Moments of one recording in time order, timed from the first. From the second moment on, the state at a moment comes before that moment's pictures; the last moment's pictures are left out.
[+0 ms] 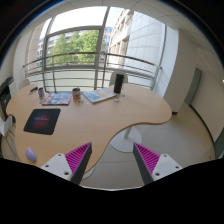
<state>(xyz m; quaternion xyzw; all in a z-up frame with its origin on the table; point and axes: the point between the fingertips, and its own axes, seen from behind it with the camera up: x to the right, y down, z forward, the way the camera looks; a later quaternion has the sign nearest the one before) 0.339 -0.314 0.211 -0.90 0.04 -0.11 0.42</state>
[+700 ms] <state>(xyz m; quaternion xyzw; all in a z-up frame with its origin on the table) 0.034 -0.395 0.041 -0.92 0.00 -0.04 0.39</state>
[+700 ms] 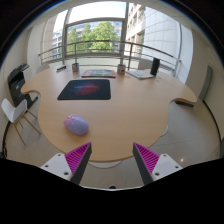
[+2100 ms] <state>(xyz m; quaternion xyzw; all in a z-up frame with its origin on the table) -0.036 -0.162 0.180 -0.84 0.01 -0.05 0.53</state>
